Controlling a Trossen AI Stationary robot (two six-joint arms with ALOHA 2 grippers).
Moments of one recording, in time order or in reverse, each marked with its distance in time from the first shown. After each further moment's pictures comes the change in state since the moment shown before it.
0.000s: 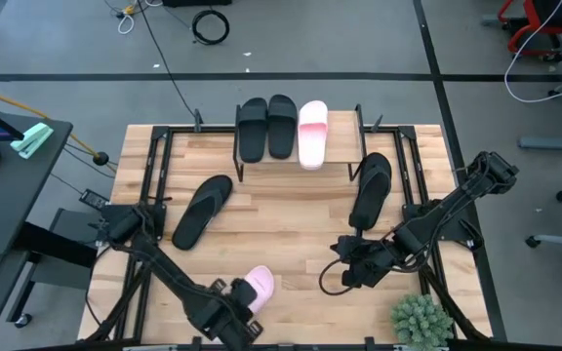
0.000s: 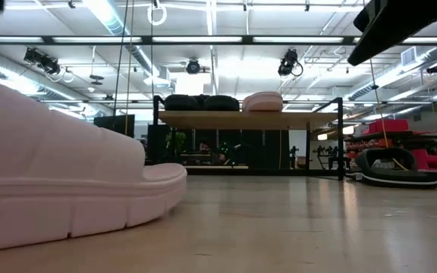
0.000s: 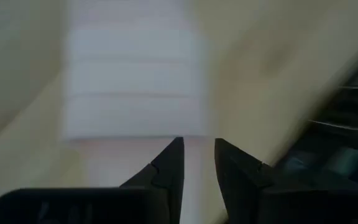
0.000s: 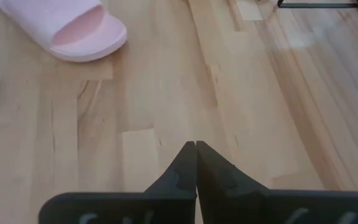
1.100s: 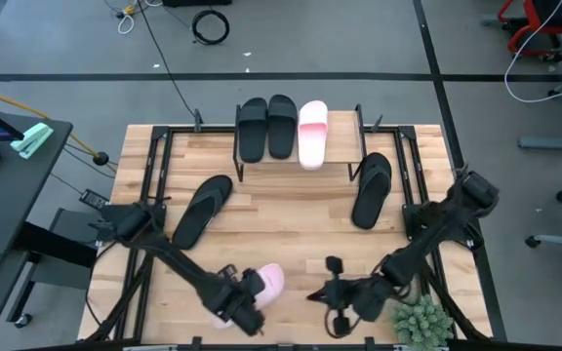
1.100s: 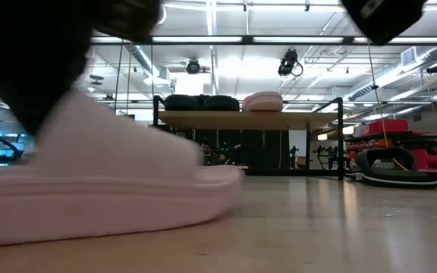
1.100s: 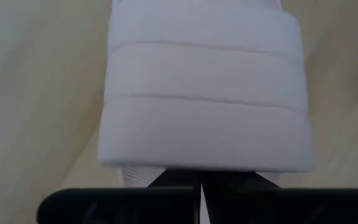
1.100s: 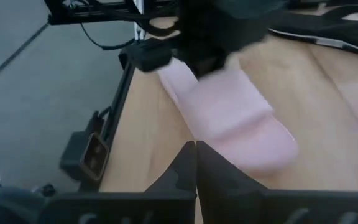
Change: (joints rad) left arm 0.114 0.011 -0.173 0.136 0.013 0.281; right arm 0.116 0.304 0.000 0.779 -0.051 -0.149
